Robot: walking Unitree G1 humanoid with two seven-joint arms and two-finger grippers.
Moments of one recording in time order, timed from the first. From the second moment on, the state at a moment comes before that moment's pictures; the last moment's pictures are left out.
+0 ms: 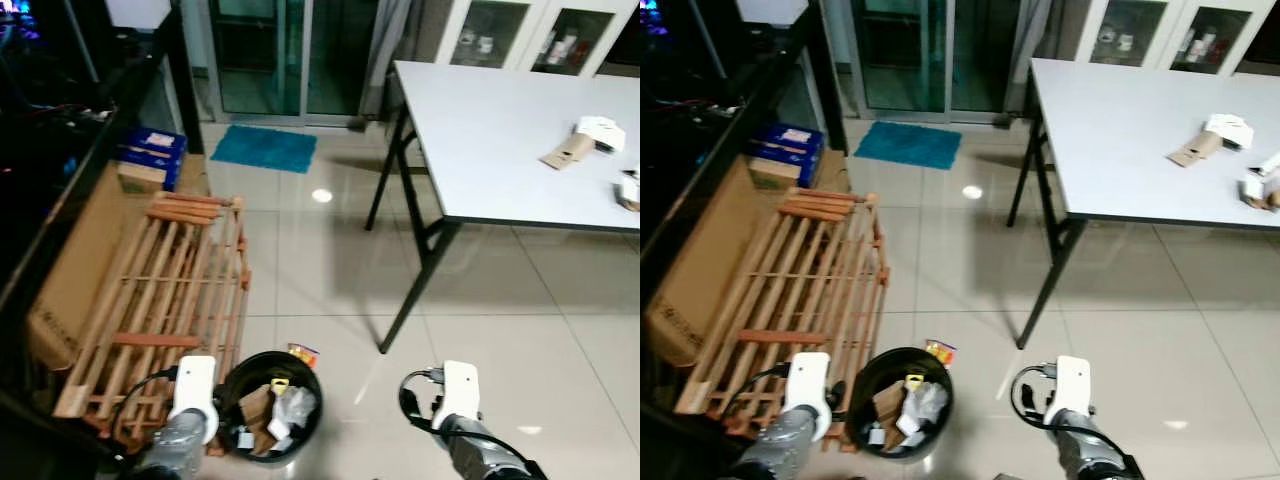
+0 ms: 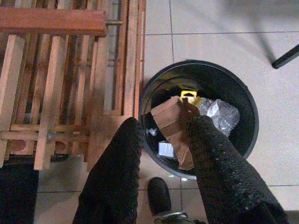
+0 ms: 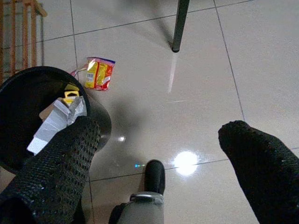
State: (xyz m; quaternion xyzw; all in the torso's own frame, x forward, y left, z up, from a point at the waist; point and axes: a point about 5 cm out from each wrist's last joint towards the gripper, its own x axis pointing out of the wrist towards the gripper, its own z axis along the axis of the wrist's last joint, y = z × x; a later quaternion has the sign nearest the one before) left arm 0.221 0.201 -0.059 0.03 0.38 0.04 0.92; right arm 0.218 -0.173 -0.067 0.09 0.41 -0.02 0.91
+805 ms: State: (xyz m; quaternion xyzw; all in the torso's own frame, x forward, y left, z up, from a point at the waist) left arm 0.217 0.196 -0.063 0.02 0.39 0.03 0.92; right arm 0.212 -0.178 -0.069 0.09 0.41 -0.02 0.91
